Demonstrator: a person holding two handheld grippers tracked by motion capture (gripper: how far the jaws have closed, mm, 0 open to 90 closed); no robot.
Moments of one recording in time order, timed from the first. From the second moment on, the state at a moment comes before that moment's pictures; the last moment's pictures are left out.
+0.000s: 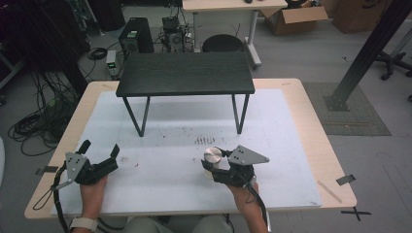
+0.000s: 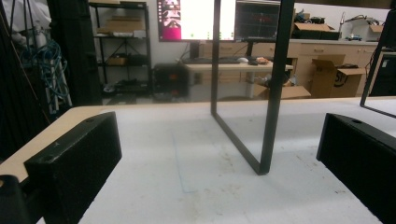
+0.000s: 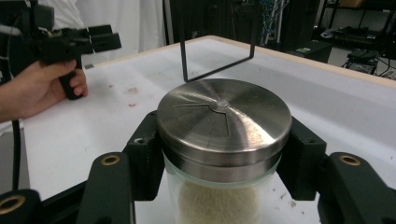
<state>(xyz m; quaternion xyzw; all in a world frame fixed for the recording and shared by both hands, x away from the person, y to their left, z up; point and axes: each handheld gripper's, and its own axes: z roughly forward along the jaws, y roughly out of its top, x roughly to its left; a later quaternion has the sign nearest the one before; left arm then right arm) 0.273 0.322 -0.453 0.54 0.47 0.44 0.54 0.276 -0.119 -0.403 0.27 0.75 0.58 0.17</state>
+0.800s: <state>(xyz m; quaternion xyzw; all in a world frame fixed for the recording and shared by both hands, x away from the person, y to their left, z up) 0.274 0.322 -0.453 0.54 0.47 0.44 0.54 0.291 -0.119 -0.335 0.26 0.75 0.58 0.16</state>
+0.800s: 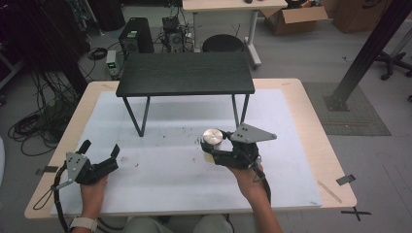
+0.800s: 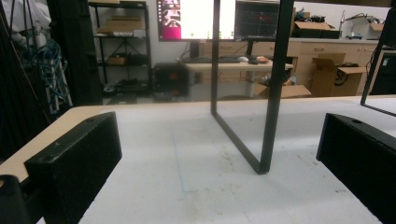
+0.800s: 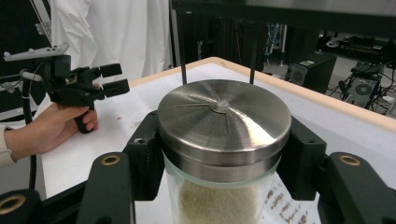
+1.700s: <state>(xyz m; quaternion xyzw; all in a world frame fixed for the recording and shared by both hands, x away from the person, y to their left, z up) 0.274 0.322 -0.453 0.54 0.47 0.44 0.54 0.319 -0.102 -0.268 0.23 0.76 0.59 0.15</state>
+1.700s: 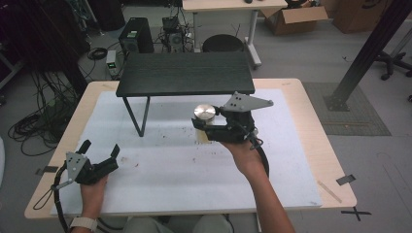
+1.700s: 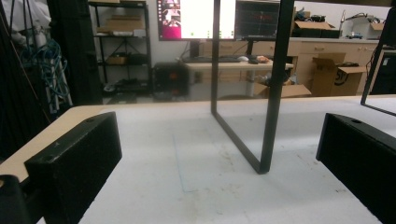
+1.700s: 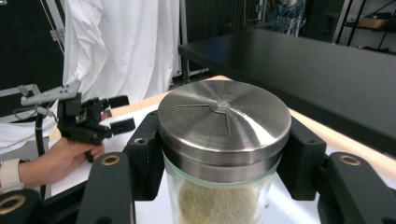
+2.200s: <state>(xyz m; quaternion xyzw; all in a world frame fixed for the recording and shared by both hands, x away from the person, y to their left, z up) 0.274 0.322 -0.453 0.54 0.47 0.44 0.54 0.347 -0.083 -0.233 0.22 0.76 0.60 0.14</state>
